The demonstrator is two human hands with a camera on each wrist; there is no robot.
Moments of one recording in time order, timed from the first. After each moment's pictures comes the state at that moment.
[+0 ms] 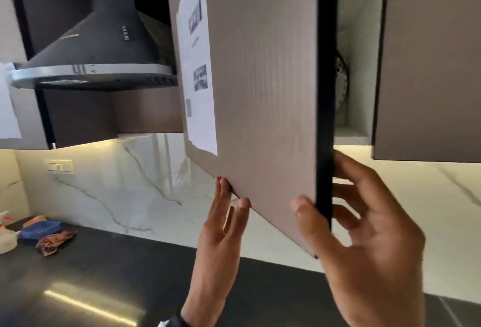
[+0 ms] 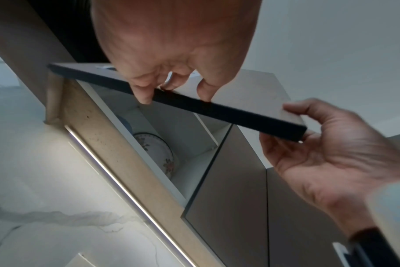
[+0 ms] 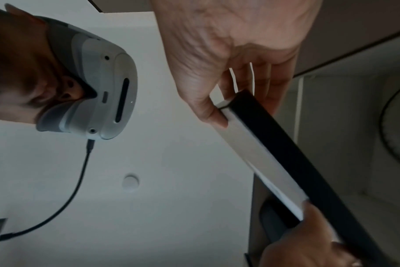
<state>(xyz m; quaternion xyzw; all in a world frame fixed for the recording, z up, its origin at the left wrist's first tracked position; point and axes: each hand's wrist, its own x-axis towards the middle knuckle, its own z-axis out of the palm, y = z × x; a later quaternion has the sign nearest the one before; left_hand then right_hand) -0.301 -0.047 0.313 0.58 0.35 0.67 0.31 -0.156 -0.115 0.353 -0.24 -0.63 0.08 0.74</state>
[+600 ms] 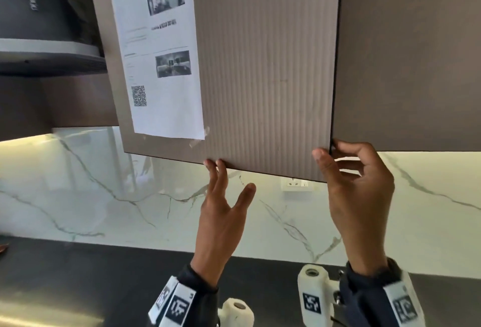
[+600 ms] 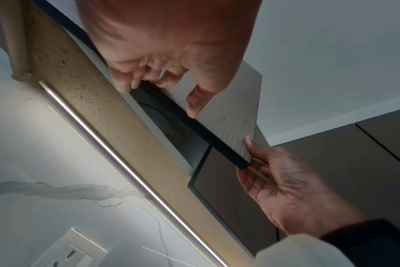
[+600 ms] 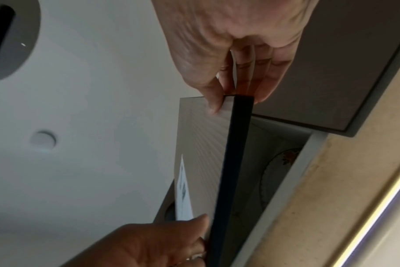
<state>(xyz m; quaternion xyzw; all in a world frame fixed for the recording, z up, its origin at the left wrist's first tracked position) -0.219 0.035 0.309 0.67 0.42 0.57 0.22 -0.036 -0.005 0.345 -0.41 -0.49 -0.05 0.77</state>
